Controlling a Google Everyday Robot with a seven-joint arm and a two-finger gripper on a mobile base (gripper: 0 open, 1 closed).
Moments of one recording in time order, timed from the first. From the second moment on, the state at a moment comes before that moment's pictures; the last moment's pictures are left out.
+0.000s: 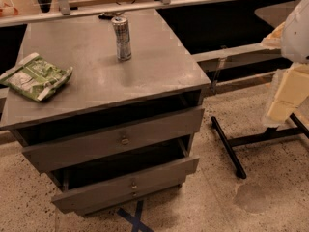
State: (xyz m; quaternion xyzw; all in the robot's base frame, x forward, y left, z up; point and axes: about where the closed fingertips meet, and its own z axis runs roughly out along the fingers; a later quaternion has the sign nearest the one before) arm 0.438 -0.217 0.976 -0.60 0.78 -0.03 0.16
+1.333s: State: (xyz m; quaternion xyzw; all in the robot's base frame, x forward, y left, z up) arm 0.529 -0.234 0.997 -0.57 0.76 0.09 0.31
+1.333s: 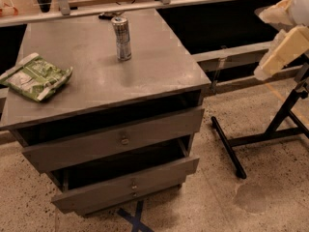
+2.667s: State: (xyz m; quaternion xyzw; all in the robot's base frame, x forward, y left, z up) arm 0.647 -0.097 0.988 -0.43 0.69 0.31 0.49
